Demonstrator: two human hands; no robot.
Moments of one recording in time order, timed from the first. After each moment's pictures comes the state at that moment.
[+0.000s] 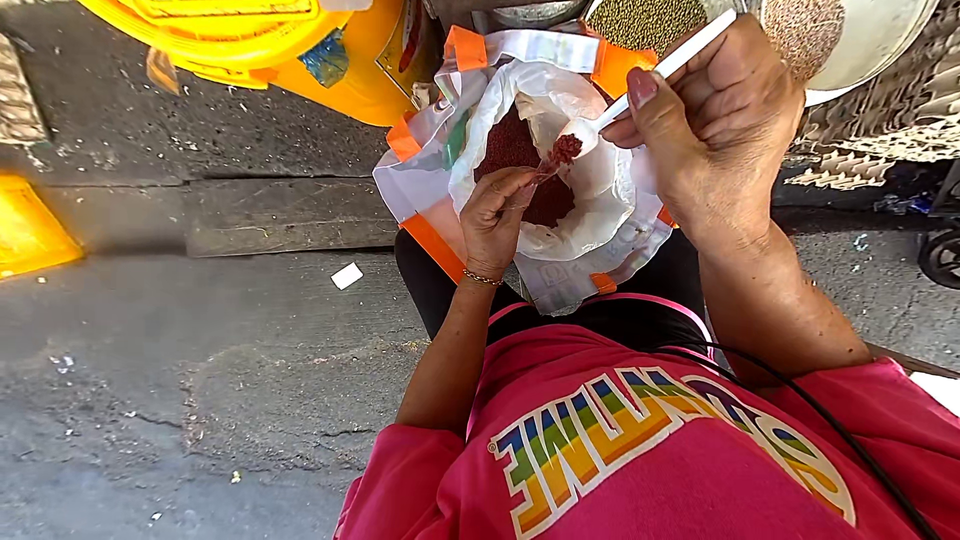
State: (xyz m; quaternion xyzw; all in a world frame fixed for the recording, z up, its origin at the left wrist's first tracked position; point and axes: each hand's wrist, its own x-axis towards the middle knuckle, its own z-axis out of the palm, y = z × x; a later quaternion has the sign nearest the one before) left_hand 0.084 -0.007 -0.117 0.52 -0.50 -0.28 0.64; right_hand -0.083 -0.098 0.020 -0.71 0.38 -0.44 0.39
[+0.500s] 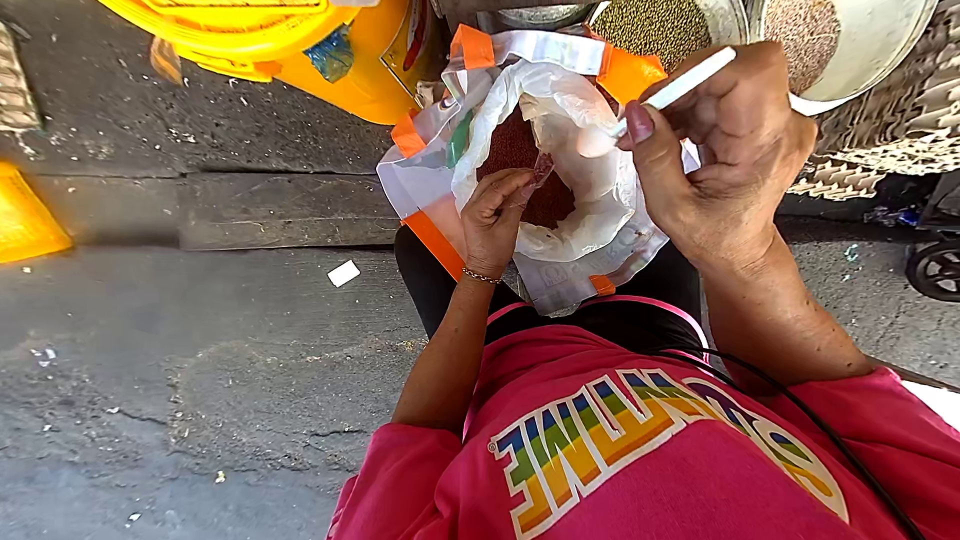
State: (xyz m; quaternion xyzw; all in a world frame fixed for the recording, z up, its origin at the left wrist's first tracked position) left_hand 0.087 -0.003 -0.121 0.53 -0.48 -0.30 0.63; right_hand -0.087 -0.089 0.025 -0.81 0.31 -0.42 0.26
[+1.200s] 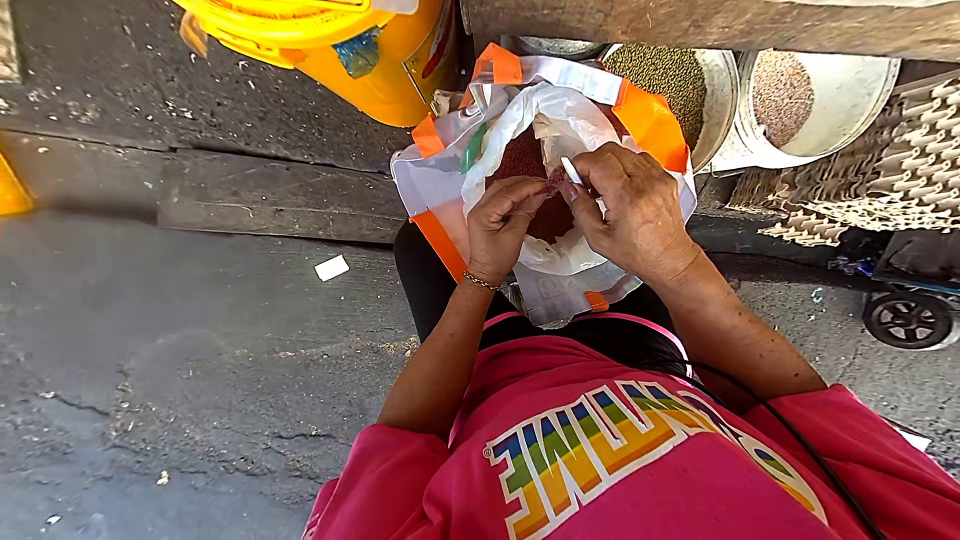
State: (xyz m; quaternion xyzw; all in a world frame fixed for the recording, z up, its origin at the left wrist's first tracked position) left_hand 0.089 -0.004 -0.107 0.51 -0.47 -0.30 0.66; right_hand -0.066 -0.080 -0.011 -0.90 0.32 -0.24 0.15
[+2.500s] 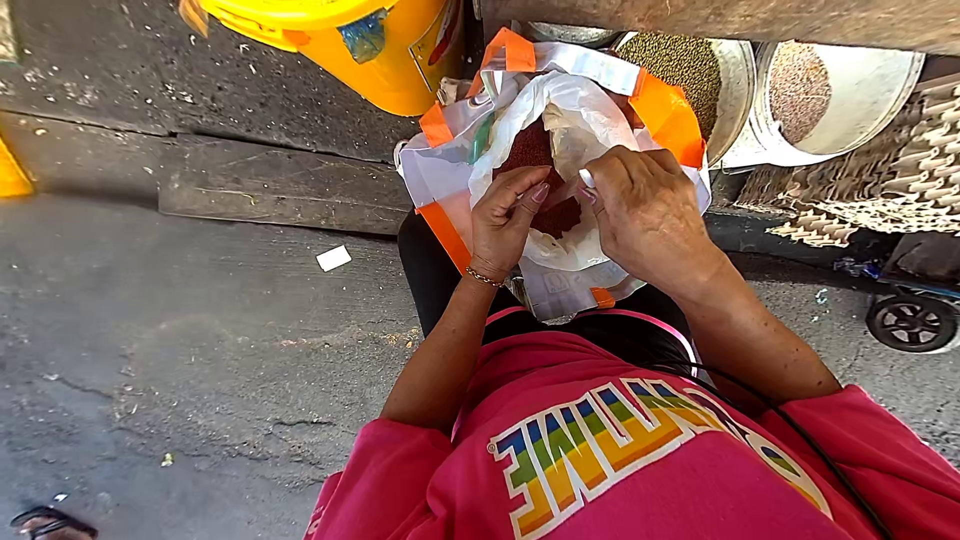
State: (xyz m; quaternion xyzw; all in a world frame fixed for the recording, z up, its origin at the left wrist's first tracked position) left_hand 0.093 0.000 -0.106 0.51 -0.45 -0.32 0.66; right_hand -0.066 -0.073 -0.003 -0.93 0.31 -0.16 0.09
